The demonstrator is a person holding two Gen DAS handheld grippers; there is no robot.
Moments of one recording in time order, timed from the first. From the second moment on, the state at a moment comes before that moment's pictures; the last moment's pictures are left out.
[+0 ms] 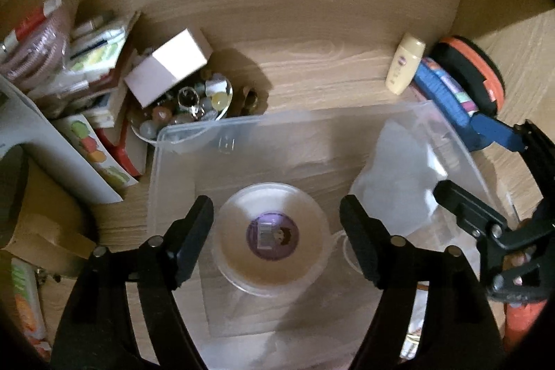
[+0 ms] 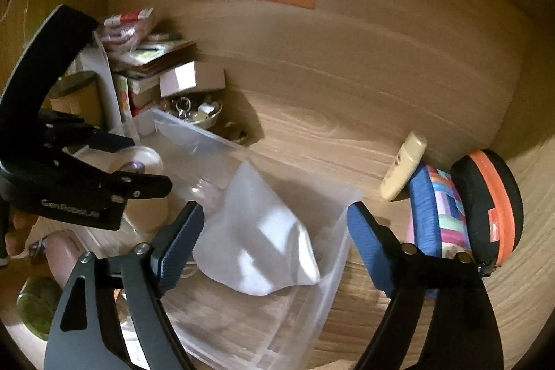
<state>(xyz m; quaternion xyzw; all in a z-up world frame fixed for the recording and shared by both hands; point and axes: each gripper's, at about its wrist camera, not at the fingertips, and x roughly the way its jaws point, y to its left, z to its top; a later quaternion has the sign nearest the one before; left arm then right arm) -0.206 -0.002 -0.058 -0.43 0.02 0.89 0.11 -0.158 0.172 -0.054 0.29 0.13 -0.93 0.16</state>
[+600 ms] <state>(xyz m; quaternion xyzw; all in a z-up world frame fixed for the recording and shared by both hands) -0.152 -0.022 -0.008 -0.38 0.01 0.92 0.10 -0.116 0.189 -0.015 0.25 0.11 -0.95 0.15</state>
